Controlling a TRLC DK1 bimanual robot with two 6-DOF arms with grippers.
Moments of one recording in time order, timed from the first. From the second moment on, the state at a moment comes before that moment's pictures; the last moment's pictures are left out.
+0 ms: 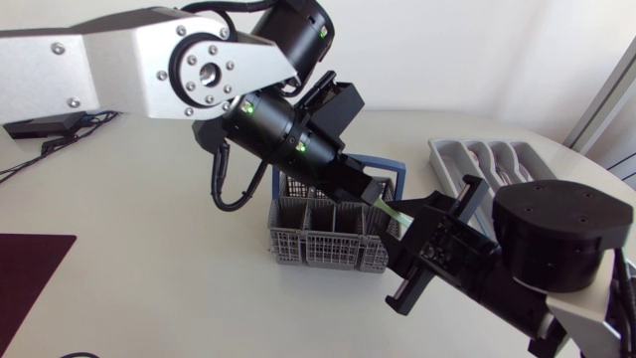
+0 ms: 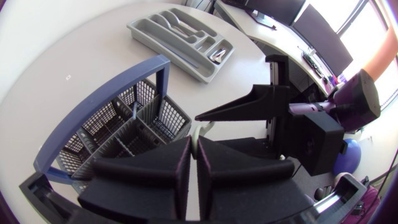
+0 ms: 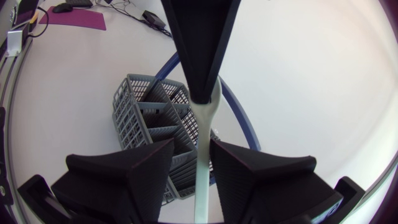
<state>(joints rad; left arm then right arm) -0.77 1.69 1.46 -0.68 0.40 0.02 0.81 0.94 0.43 0.11 0.27 -0.59</state>
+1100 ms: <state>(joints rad) -0.72 1.75 1.48 -0.73 0.51 -0.01 0.82 1.00 0.43 0.15 0.31 -0.61</state>
